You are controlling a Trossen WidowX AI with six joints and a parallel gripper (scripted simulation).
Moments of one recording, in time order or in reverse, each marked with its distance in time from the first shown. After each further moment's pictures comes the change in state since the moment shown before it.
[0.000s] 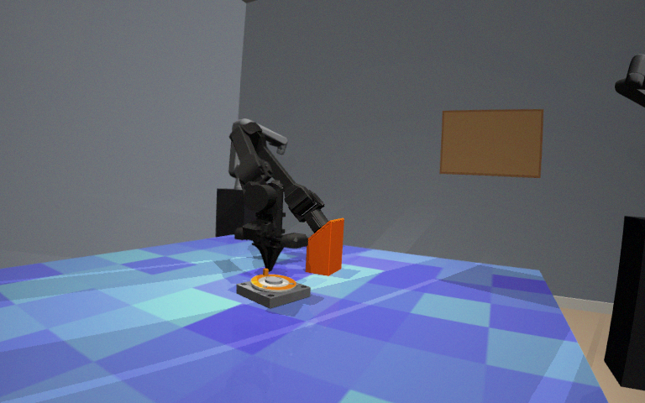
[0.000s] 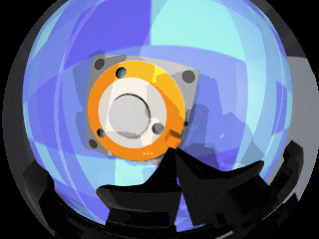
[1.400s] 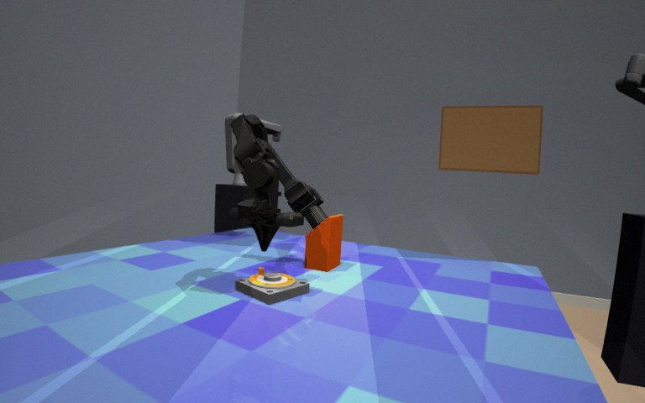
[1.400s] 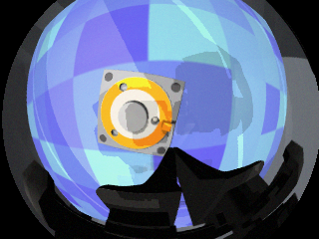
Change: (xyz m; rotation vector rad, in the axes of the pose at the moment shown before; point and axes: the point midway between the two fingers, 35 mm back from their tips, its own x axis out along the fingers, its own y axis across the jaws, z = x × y) arm -0.041 -0.006 0.010 -0.002 -0.007 -0.001
